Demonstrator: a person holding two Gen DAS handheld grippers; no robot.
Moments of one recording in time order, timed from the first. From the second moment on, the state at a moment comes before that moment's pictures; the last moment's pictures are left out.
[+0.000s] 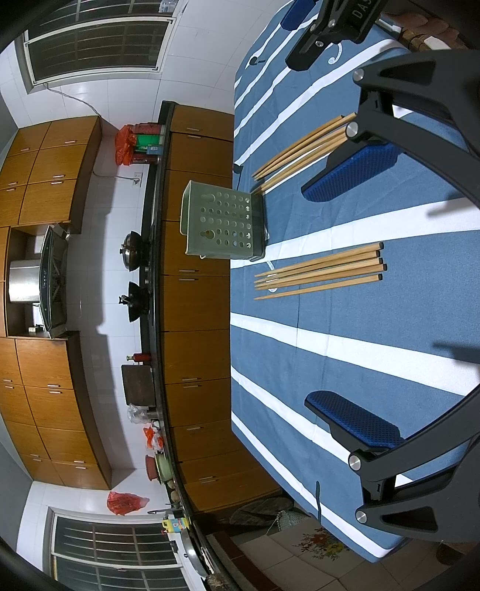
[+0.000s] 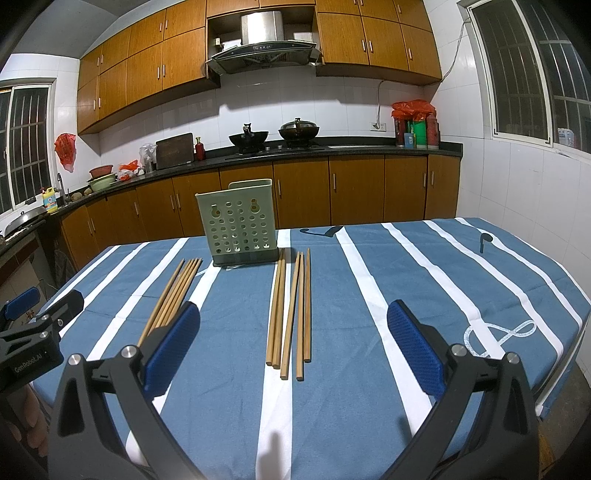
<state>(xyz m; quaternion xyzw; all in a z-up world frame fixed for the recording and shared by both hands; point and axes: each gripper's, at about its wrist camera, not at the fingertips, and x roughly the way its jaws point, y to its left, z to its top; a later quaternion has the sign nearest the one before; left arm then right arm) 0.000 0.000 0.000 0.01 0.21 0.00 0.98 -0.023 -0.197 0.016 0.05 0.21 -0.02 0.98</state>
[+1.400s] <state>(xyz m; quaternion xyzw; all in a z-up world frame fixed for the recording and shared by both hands) 0.049 0.019 -0.016 0.02 0.28 0.03 0.96 0.046 -0.231 -0.008 0.07 0.32 -0.06 0.94</state>
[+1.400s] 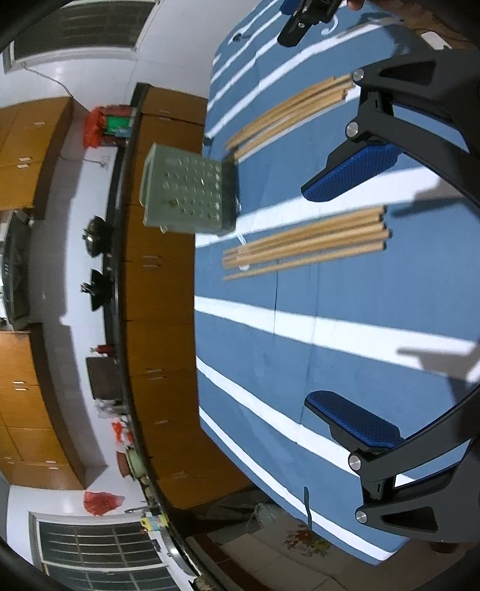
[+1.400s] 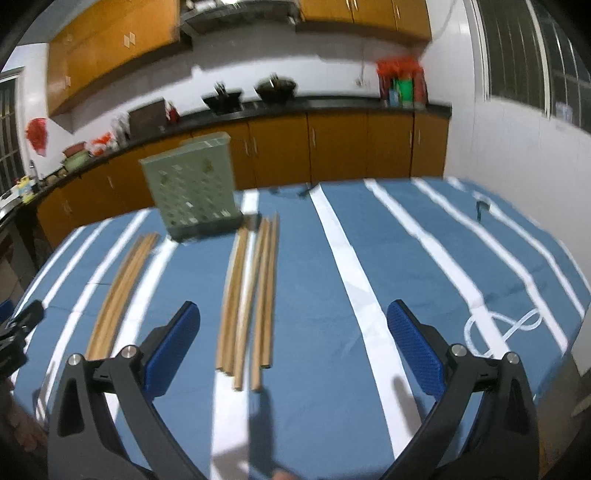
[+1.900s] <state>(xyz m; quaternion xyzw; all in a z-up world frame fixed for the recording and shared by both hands) 0.104 0.029 -0.045 -0.01 0.40 -0.03 0.92 0.131 -0.223 -0.053 0.06 0.44 0.00 0.89</state>
